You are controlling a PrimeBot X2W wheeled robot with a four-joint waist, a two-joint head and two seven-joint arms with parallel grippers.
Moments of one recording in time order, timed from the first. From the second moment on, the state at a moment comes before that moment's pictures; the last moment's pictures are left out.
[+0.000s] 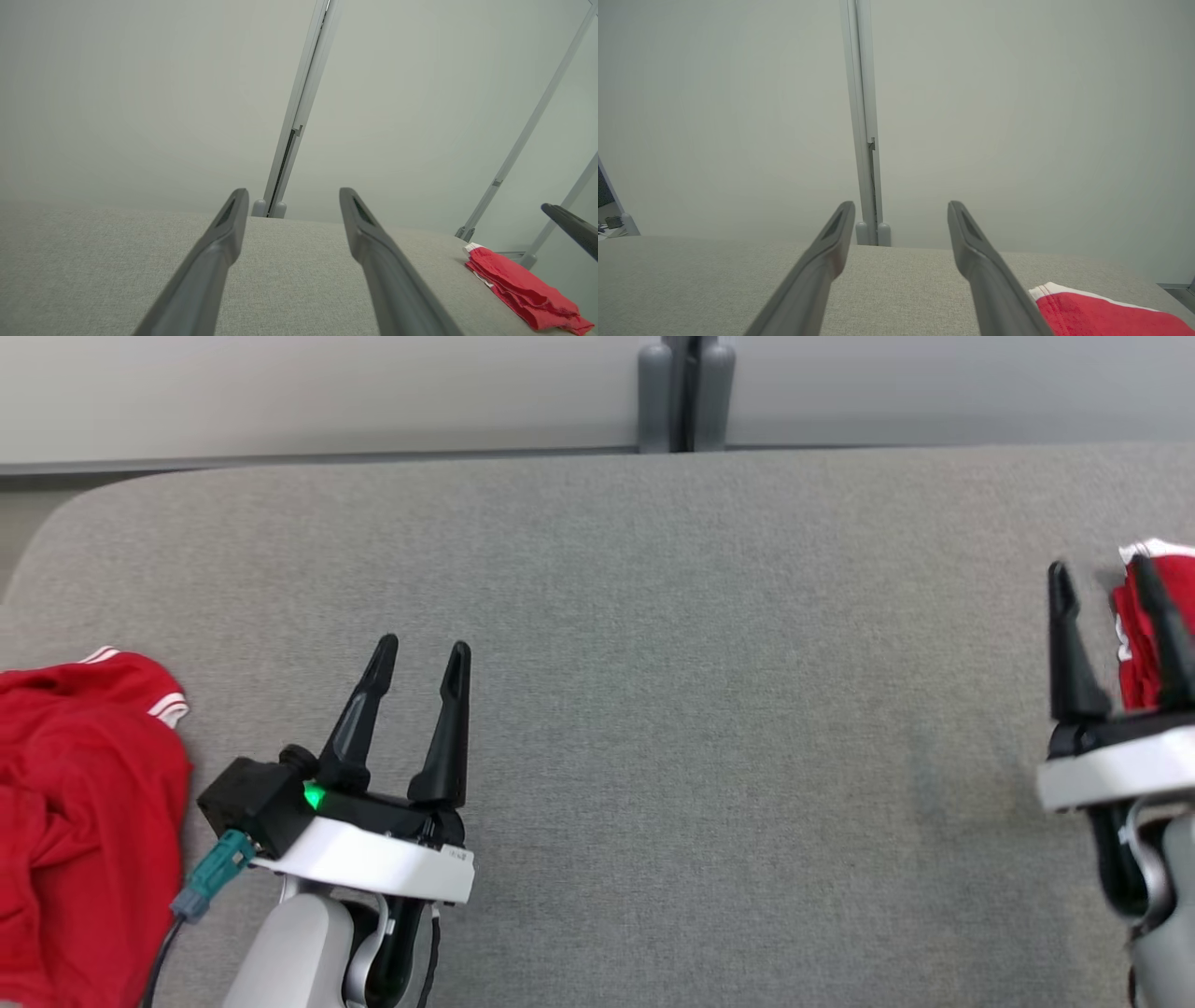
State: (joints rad) left arm -0.23 0.05 -0.22 0.14 -0.44 -0.12 -0.26; right arm -0.38 -0.34 0.13 0.32 0.38 0.13 -0.26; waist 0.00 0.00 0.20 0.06
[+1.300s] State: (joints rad) left arm -0.11 0.05 -0.23 0.18 -0.43 -0.09 -0.26; right arm -0.10 -0.12 0.09 0.20 0.27 0.13 -0.26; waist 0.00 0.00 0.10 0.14
